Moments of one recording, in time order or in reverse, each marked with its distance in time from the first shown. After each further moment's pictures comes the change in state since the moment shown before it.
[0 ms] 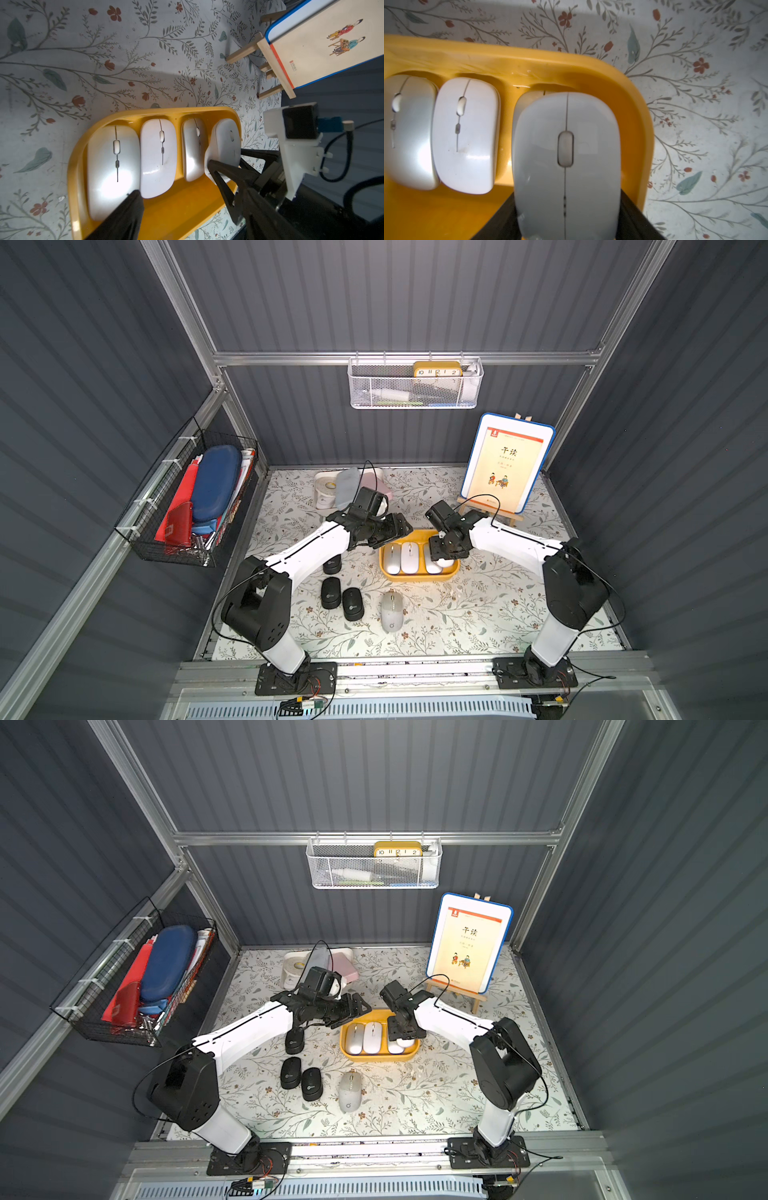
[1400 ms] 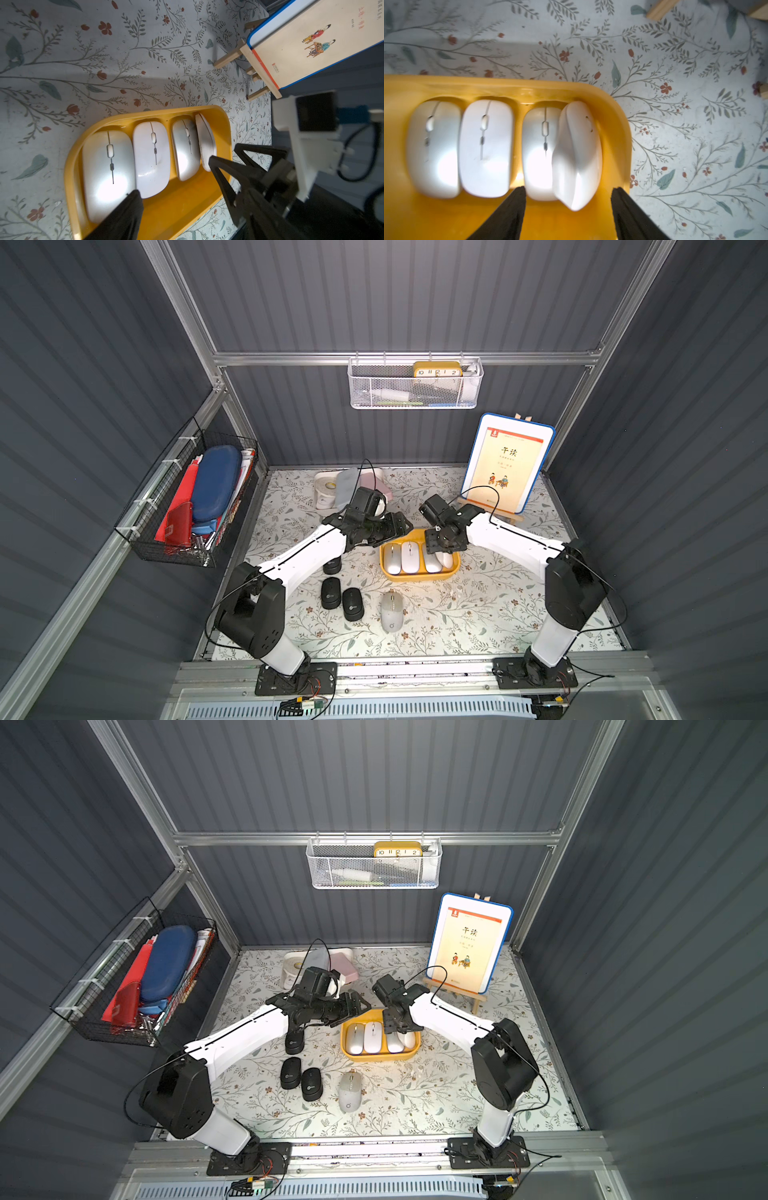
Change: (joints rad) left arm 0.000 -0.074 -0.029 0.016 -0.025 0.009; right arm 0.106 -0.059 0.102 -0.091 0.130 0.059
